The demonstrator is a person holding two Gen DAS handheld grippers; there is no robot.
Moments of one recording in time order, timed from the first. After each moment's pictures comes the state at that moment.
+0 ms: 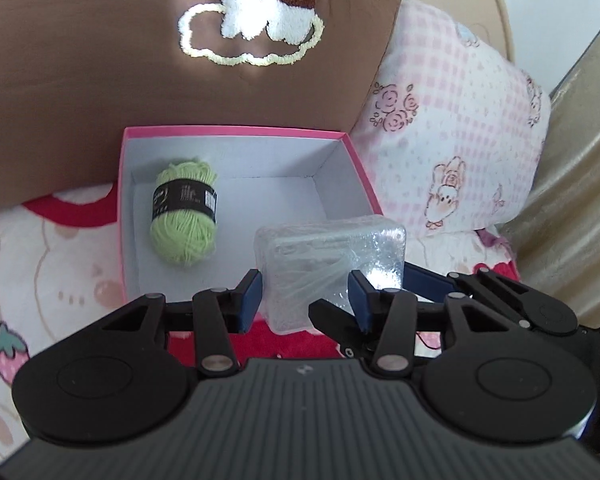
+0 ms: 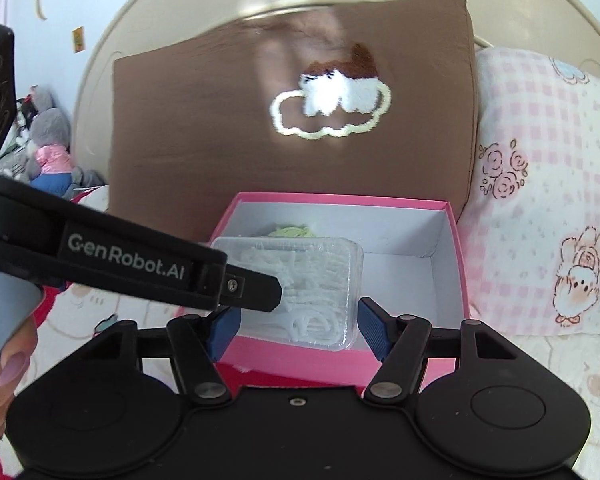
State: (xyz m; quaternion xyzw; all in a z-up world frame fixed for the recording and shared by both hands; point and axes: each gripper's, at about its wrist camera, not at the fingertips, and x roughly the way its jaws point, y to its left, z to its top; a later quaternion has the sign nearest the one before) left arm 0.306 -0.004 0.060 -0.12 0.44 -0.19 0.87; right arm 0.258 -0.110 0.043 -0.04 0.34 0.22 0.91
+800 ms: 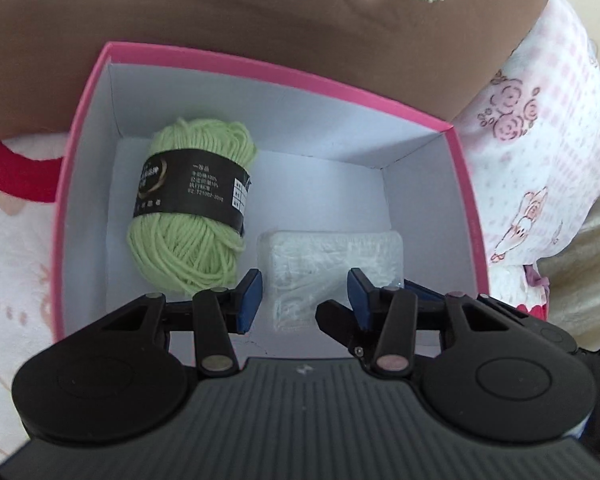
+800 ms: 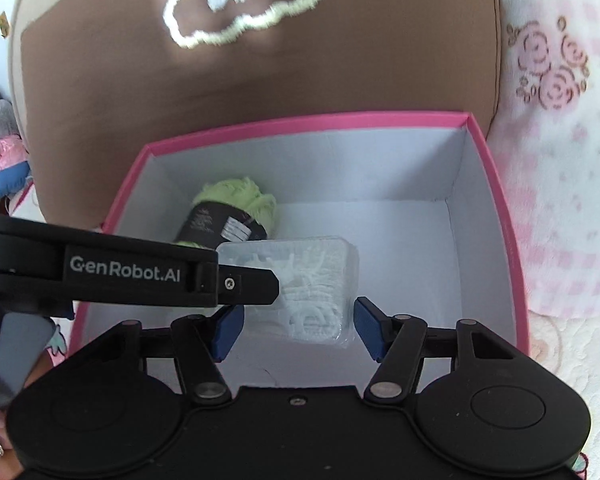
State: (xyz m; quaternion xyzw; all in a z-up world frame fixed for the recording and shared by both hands) left arm 0.417 -0.007 -0.048 -0.20 0.51 -0.15 0.82; right arm 0.372 -0.107 -0.040 -0.01 0.46 0.20 0.87
